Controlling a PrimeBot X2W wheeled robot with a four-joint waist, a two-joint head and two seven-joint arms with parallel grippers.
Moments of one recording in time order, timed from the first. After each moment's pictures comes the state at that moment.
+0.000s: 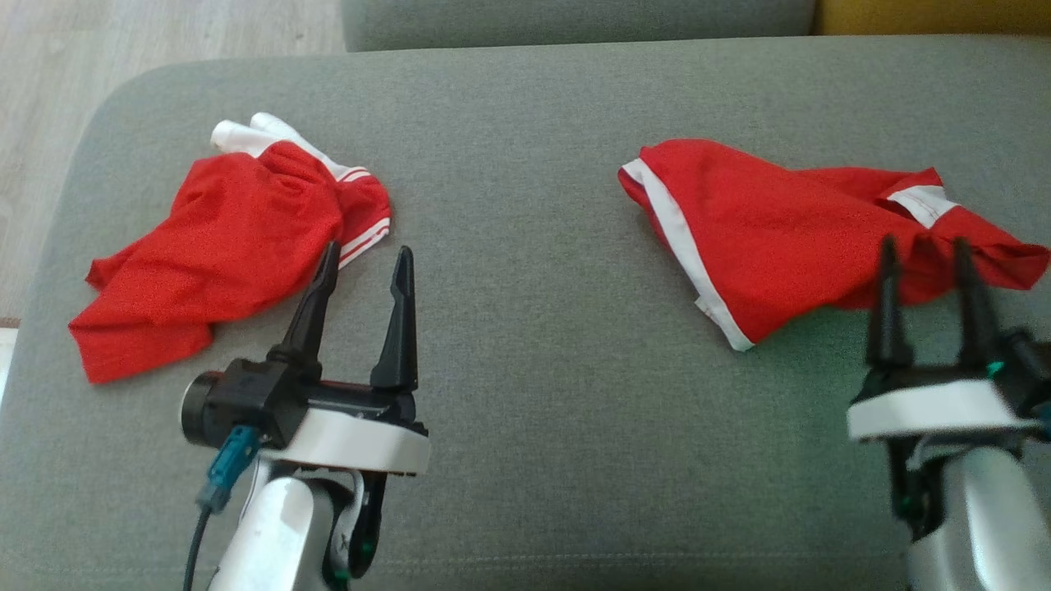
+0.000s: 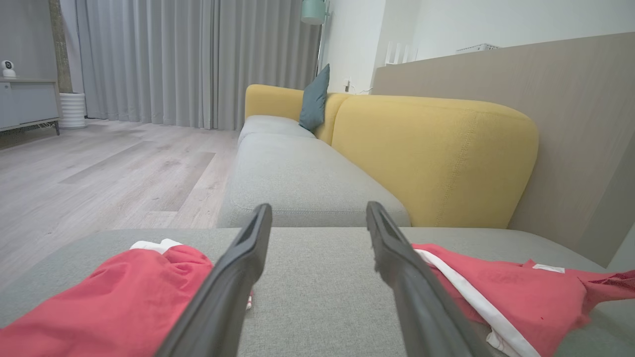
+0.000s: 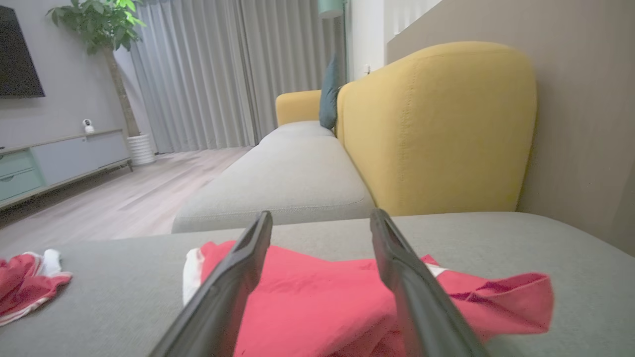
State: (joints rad) left arm -0.13 0.04 -0.31 0.01 -0.20 0.08 -0.26; right arm -0.18 -0.05 -0.13 0.23 0.10 0.13 -0.25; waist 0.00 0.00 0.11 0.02
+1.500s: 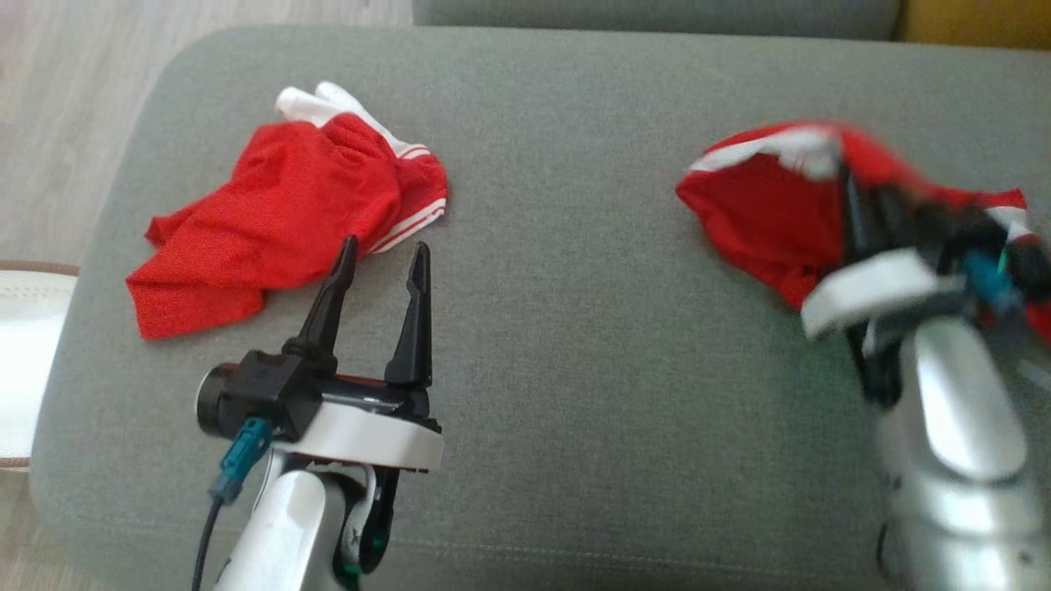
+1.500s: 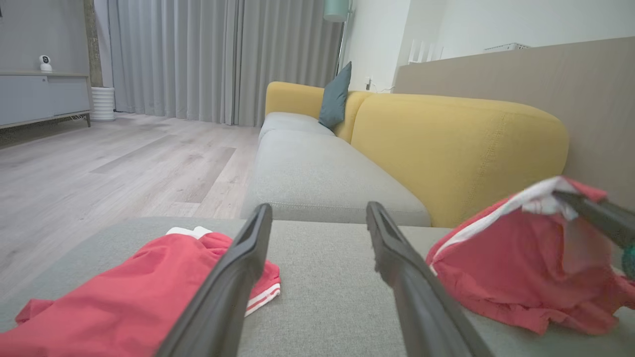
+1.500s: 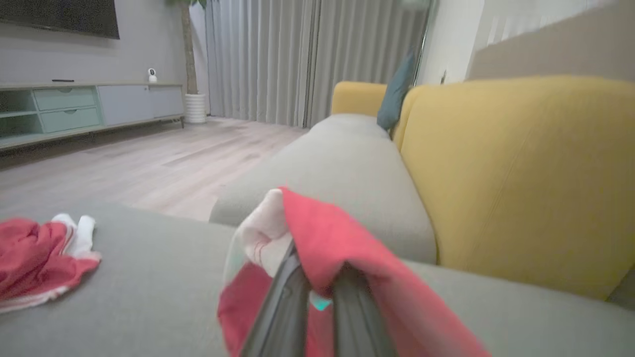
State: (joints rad) left arm -0.15 0.04 -0.34 0.02 -0.22 0.08 -0.26; right arm -0.45 -0.05 -0.04 0.43 -0.09 0.13 -0.16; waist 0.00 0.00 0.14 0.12
